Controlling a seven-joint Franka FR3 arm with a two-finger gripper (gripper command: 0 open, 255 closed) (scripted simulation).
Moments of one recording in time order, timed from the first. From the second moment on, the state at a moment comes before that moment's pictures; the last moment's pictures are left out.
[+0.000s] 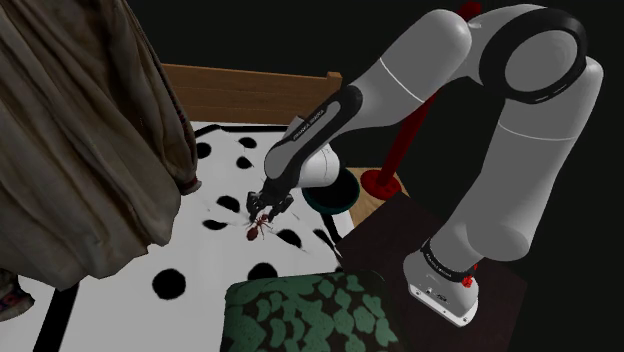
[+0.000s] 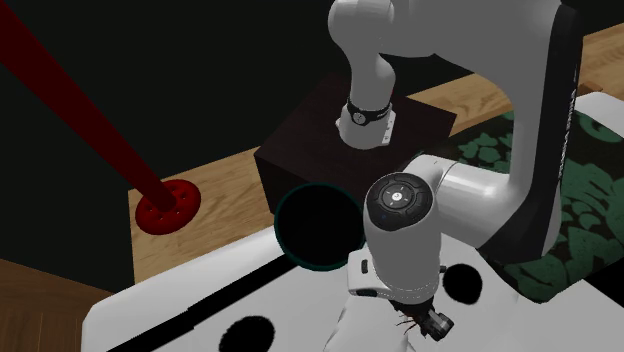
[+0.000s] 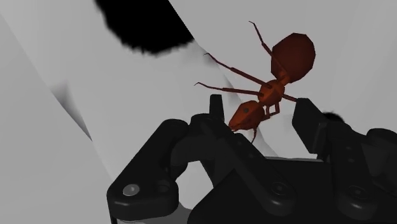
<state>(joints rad) 0.23 0.30 0.33 -2.41 0.79 2.86 0.13</state>
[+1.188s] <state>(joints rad) 0.25 0.05 0.28 -2.44 0.63 2.65 0.33</state>
